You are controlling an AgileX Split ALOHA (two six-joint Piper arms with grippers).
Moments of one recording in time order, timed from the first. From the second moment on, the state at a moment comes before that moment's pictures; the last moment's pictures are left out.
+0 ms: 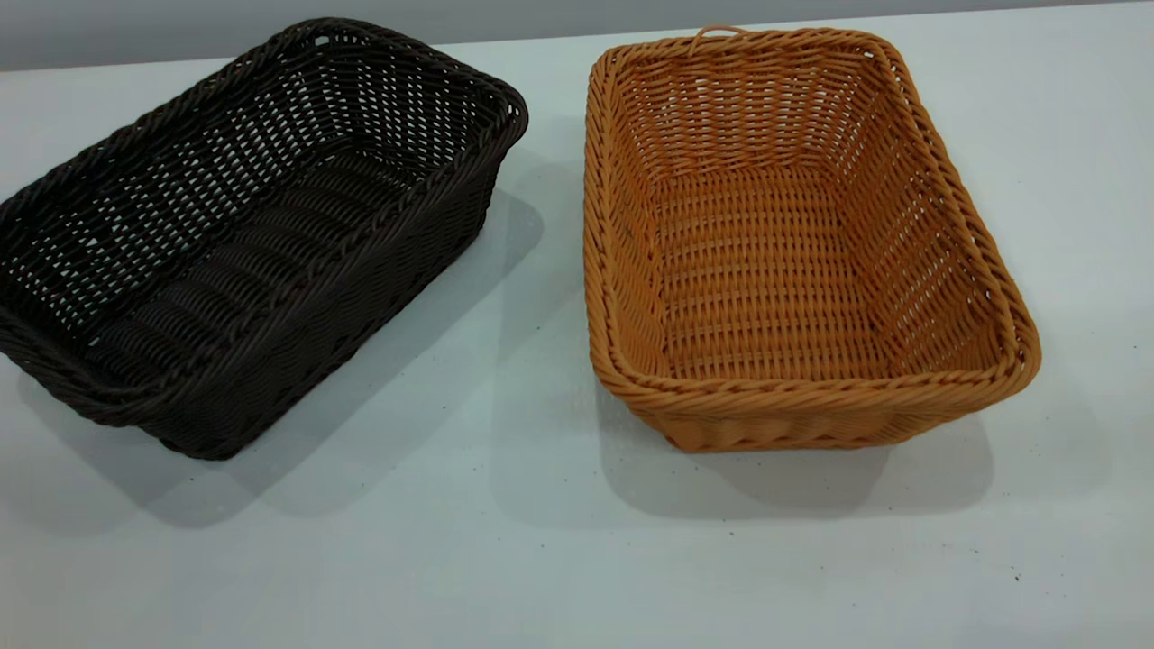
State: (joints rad) left arm -0.01 0.00 -0.45 -0.07 1.08 0.10; right arm -0.13 0.00 -0.48 0.07 1.06 -0.07
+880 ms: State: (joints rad) left arm -0.01 0.00 -0.45 -0.07 1.08 0.10; right arm -0.13 0.00 -0.48 0.07 1.06 -0.07
